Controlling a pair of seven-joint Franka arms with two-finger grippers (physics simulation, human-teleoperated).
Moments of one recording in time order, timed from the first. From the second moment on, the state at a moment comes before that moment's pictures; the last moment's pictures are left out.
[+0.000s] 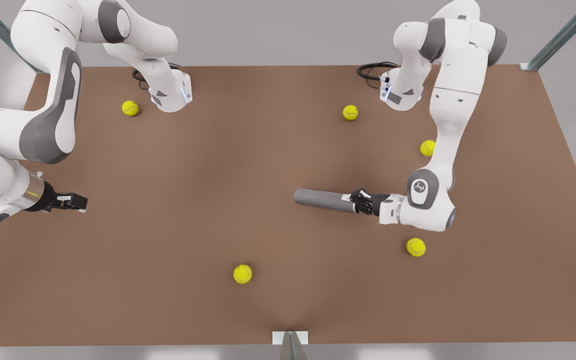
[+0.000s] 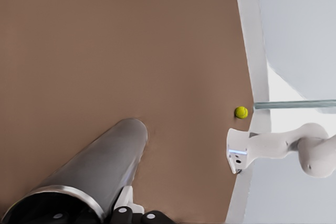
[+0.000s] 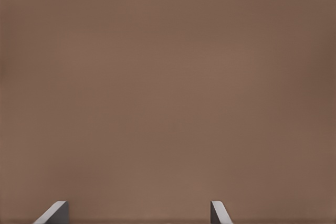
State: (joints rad) left arm -0.21 0.56 0.01 -1.70 -0.95 1.77 0.78; right arm 0.05 0.39 -0.14 -1.22 0.00 1.55 -0.09
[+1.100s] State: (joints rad) left arm -0.10 0.35 0.23 -1.56 -0.17 1.94 0.50; right arm 0.05 0.39 -0.14 -1.22 -0.01 1.55 -0.09
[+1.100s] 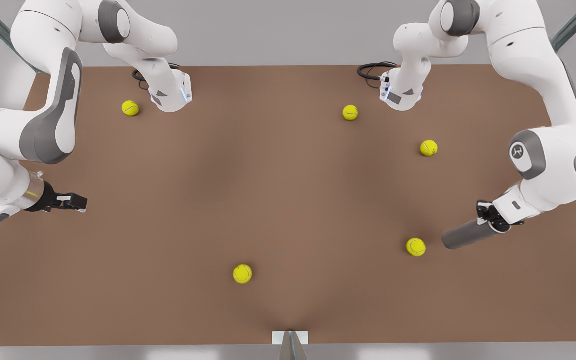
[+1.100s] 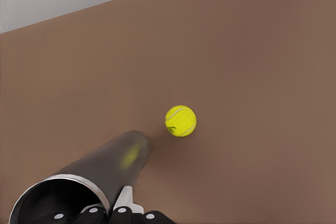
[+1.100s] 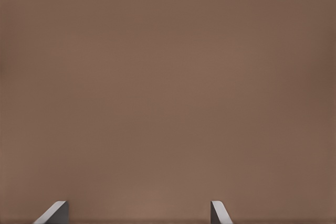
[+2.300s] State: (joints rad) left arm -0.09 0.38 0.23 -1.59 -0.16 1.95 0.43; right arm 0.05 0.39 -0.14 -1.22 -0.01 1.55 -0.08
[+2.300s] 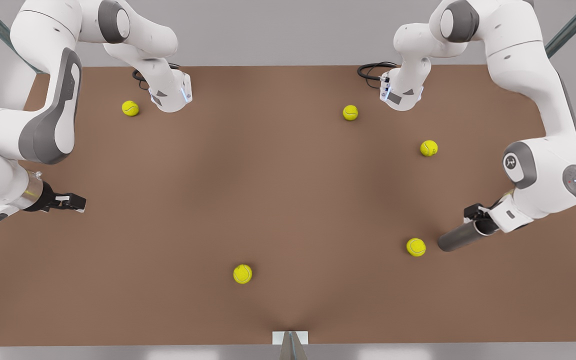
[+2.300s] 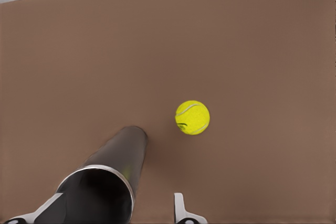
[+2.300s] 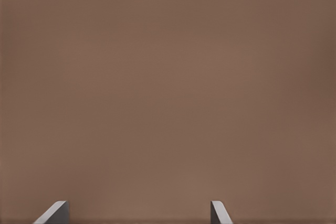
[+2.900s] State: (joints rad) left arm -0.05 0.08 0.03 -1.54 -0.03 1.65 0.15; right arm 0.05 0.39 -0.14 -1.22 -0.01 1.55 -0.08
